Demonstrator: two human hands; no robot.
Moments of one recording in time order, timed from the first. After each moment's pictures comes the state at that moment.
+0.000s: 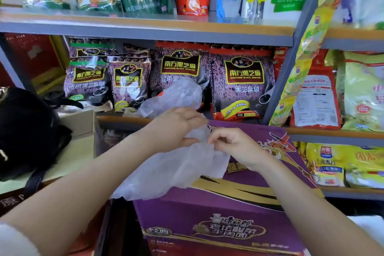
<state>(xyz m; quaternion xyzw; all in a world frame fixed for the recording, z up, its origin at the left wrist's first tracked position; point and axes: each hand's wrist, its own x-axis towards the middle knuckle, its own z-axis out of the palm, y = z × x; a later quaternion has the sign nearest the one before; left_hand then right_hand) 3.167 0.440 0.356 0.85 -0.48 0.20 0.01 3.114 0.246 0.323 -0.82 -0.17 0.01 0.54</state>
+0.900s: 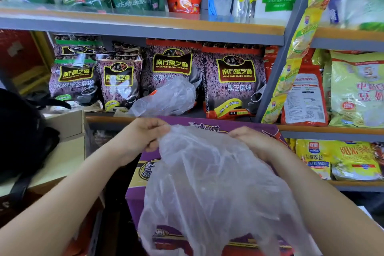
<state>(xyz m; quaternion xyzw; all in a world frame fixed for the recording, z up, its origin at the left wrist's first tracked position) 3.158 0.476 0.333 0.73 -0.17 -0.13 0.64 3.131 0.203 0.323 -0.86 0.02 0.11 0.50</state>
